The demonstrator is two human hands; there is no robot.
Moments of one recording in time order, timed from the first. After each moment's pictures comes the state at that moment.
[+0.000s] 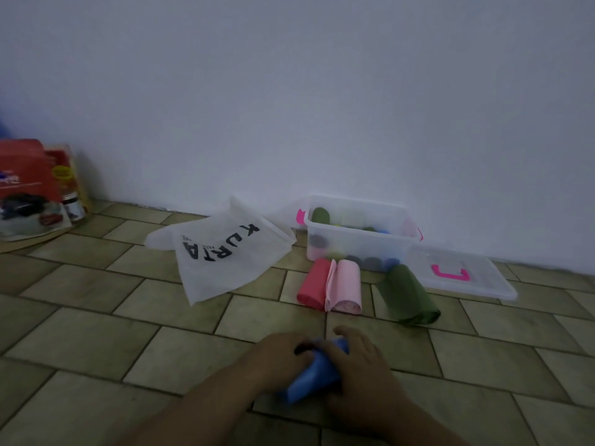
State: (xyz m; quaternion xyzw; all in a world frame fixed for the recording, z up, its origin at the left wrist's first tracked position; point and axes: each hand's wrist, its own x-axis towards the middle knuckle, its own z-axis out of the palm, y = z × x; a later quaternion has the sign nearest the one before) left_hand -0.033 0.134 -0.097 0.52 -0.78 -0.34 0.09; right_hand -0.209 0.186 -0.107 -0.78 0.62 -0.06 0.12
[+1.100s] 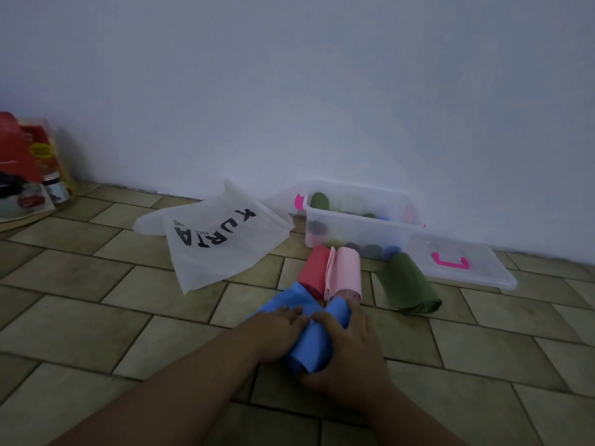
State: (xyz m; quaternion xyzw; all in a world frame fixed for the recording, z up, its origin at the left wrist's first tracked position) left_hand -0.030 0.096 -0.111 0.46 -0.86 -0.19 -0.10; right_hand -0.186 0.177 -0.110 -0.72 0.68 -0.10 0.12
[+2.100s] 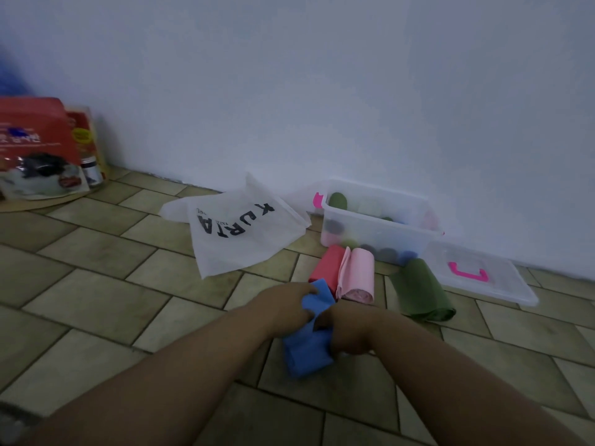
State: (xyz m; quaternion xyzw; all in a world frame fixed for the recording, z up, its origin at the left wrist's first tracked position) left_hand -0.028 0.101 -0.075 0.53 -0.80 -0.27 0.09; right_hand -0.178 0.118 -0.050 -0.78 0.54 0.22 0.21
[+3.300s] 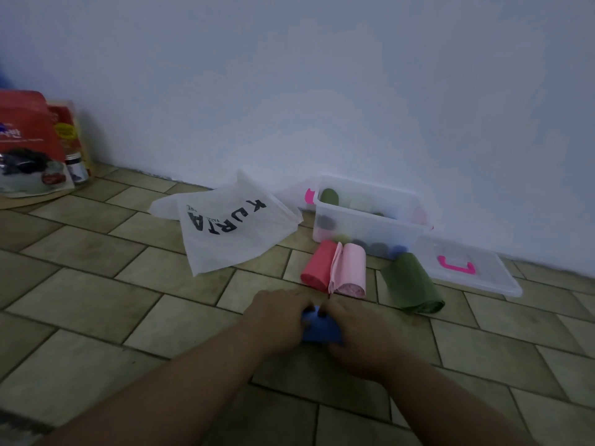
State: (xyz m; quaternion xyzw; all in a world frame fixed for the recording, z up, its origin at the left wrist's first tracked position) left_hand -0.031 0.118 -0.097 0.50 -0.85 -0.10 0.10; right_hand -0.207 0.159 -0.075 -0.82 0.57 -0.08 0.08
